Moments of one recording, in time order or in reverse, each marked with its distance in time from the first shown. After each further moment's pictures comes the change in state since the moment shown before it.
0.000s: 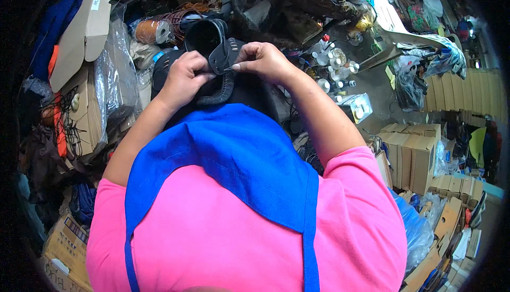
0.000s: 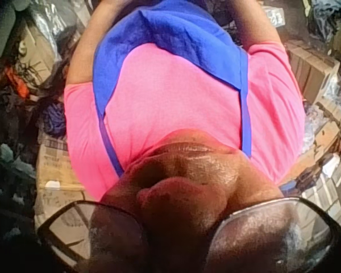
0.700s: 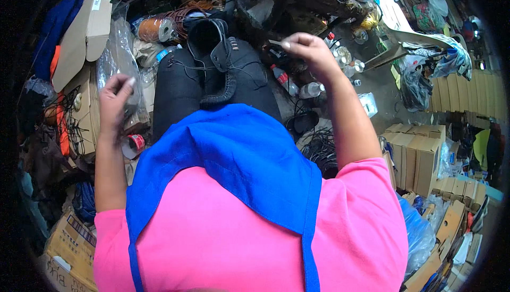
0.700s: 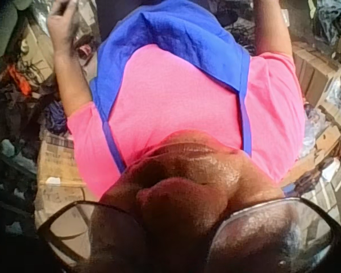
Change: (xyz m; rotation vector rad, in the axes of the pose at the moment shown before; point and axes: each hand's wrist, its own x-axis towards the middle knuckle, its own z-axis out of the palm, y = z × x) left_hand -0.073 -0.024 -0.110 -0.340 0.260 -0.475; right_hand -0.044 0.003 -0.064 0.169 0.277 0.066
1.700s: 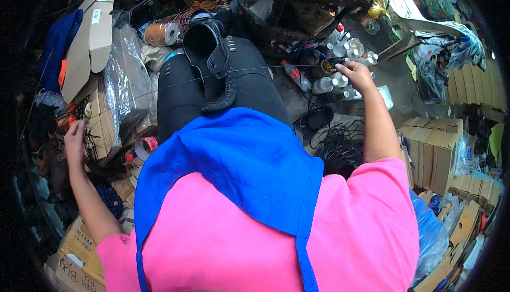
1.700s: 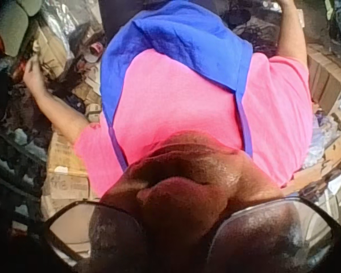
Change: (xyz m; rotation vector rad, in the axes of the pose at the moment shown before) left_hand -0.047 0.001 -0.184 0.938 0.166 -0.140; right_hand -0.043 0.131 -0.123 -1.023 0.292 0.154
